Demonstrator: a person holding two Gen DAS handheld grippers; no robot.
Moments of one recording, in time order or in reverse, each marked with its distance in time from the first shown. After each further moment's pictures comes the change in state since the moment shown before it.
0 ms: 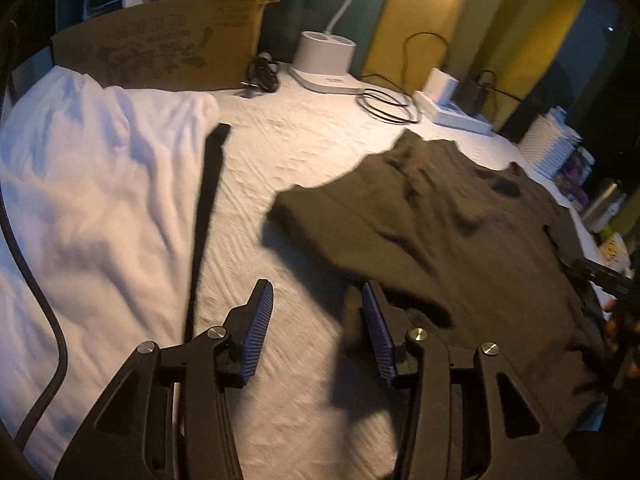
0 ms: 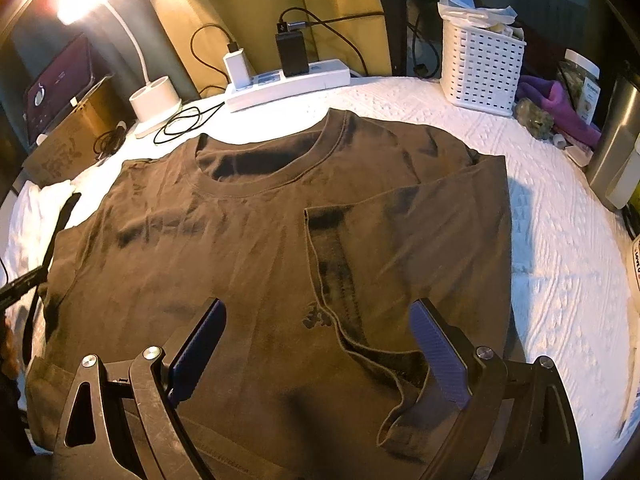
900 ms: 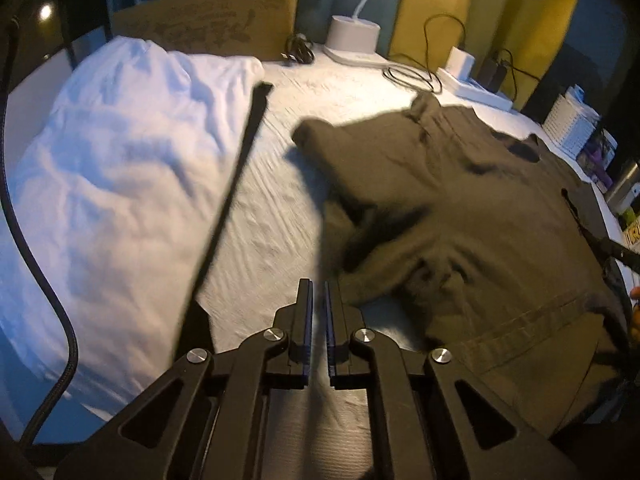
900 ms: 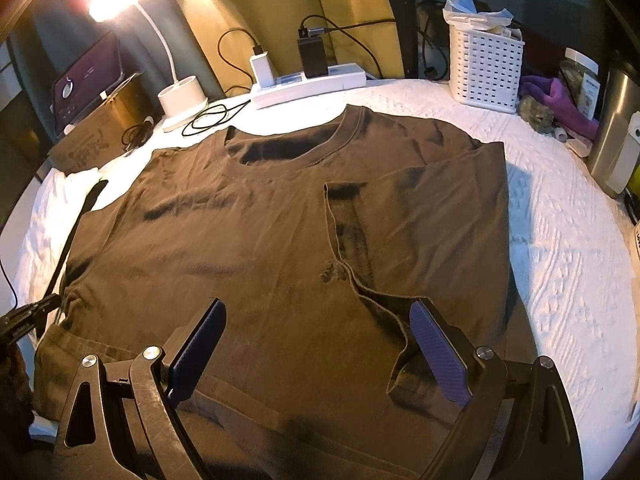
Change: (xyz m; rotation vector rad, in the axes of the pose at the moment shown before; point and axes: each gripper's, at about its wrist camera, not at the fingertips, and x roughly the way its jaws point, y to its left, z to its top) left arm -0.029 -0.011 -0.052 -0.032 0.010 0.175; right arm -0.021 -0.003 -0.028 -0.017 -0.028 0.065
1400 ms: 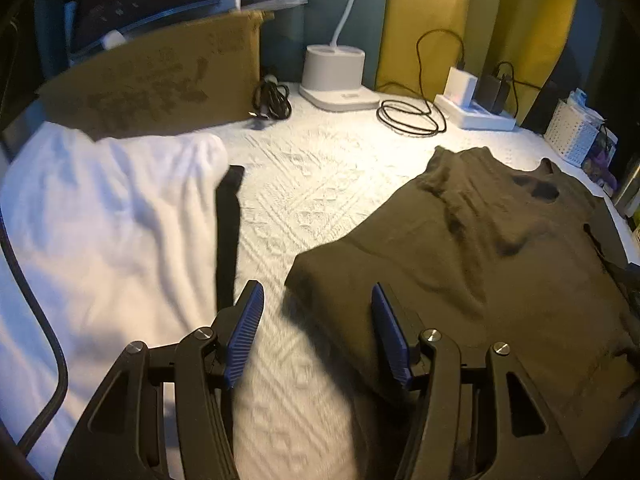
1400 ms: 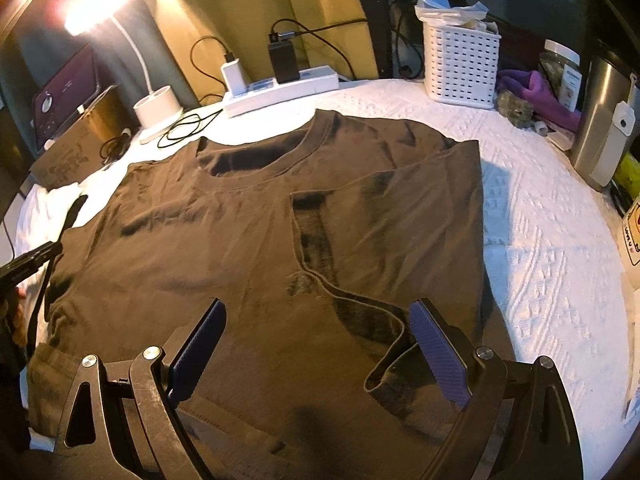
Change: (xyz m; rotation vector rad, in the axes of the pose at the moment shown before) left arm 0.061 0.008 0.085 0.138 -0.060 -0.053; right arm 0.005 -0.015 0.009 0.048 0.000 -0.067
